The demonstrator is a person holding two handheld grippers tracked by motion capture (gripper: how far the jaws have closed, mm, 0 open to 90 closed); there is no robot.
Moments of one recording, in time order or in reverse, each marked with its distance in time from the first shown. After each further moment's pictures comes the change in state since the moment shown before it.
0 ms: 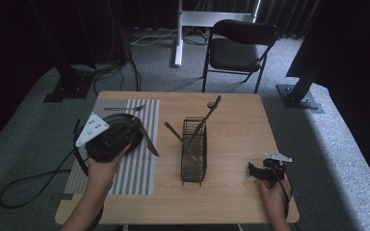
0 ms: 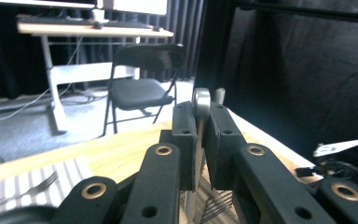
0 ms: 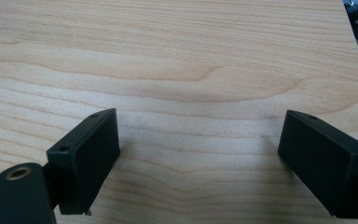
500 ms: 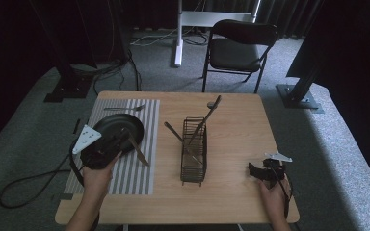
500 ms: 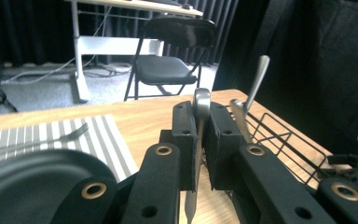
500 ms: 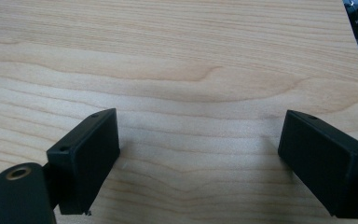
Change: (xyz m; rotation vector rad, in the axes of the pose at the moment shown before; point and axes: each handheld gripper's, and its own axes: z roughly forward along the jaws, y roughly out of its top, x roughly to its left) left arm 0.028 -0.045 -0.002 0.059 0.071 -0.082; right arm 0.000 0.000 0.000 -0.001 0.000 0.000
